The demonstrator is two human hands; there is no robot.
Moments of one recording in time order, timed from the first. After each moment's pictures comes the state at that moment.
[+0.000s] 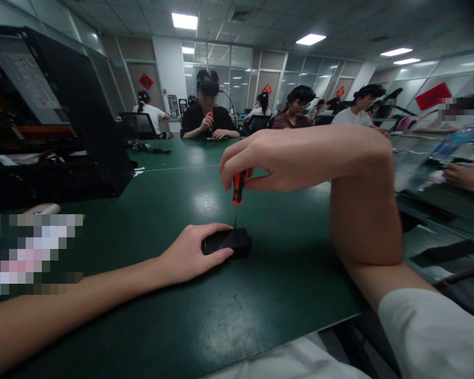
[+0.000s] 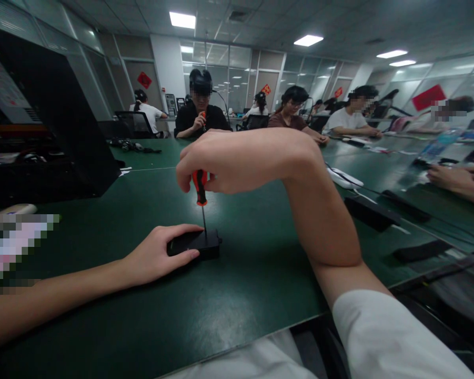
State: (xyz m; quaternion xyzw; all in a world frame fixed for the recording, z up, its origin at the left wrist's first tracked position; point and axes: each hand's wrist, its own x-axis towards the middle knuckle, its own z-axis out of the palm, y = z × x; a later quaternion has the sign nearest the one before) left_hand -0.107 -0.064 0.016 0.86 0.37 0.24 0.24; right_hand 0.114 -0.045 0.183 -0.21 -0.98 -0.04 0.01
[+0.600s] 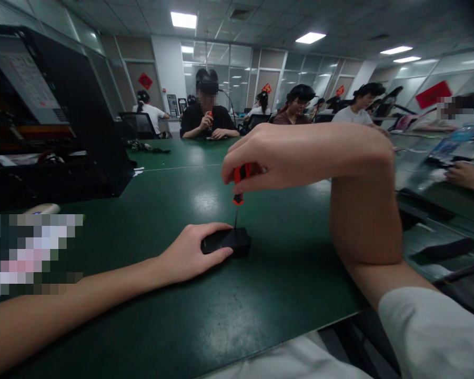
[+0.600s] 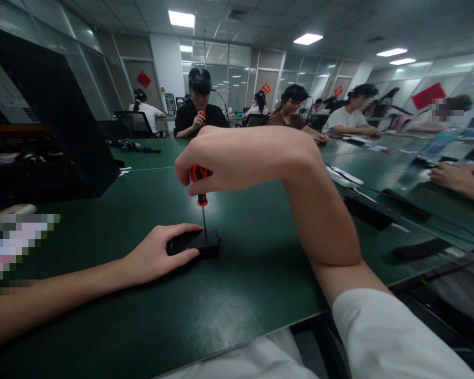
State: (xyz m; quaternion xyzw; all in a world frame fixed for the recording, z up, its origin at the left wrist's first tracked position) left_hand -0.107 -0.064 0.017 0.86 0.37 0.24 0.24; right_hand 0.114 -0.048 0.186 -0.24 -0.97 -0.05 0.01
